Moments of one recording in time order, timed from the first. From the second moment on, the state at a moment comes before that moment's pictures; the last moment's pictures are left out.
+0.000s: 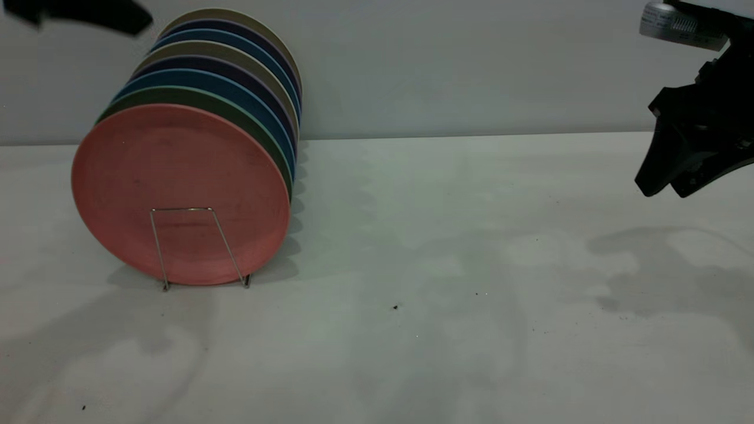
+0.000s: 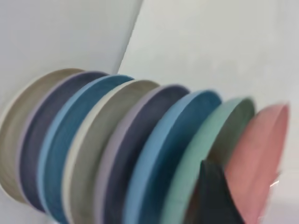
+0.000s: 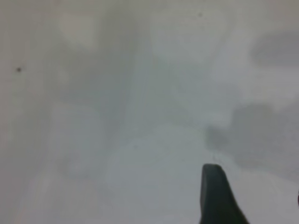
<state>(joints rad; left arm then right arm) -0.05 1.58 -1.17 -0.72 0.56 1.54 -0.02 1.99 -1.25 0.51 0.72 -0.62</state>
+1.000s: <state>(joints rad) 0.04 1.15 -1.07 -0.02 0.90 0.06 0.03 1.49 -1.19 0.04 1.04 -0.18</state>
